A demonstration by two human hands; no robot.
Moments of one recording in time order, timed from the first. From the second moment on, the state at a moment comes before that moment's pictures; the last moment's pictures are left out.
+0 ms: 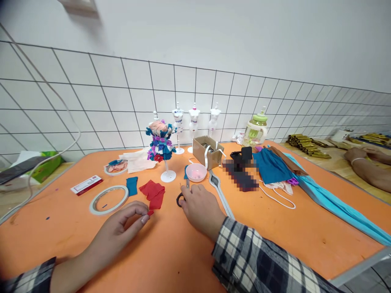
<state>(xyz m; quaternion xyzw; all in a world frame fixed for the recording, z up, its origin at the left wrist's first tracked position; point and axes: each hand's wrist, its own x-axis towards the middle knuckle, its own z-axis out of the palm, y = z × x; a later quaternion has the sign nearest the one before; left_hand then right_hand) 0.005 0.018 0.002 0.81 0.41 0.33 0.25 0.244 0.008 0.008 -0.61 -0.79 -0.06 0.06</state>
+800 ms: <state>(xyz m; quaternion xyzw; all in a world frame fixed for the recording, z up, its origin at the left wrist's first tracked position) -0.009 0.022 -0.009 0.59 0.47 0.49 0.43 0.238 -0.007 0.015 -0.60 -0.75 0.21 0.16</state>
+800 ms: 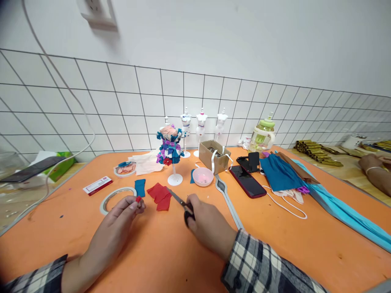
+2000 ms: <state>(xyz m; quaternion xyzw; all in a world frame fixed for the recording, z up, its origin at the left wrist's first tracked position) 0.002 0.014 0.002 0.72 0.38 0.41 0.42 0.221 -0.026 0.011 -0.44 -0.76 0.41 0.24</state>
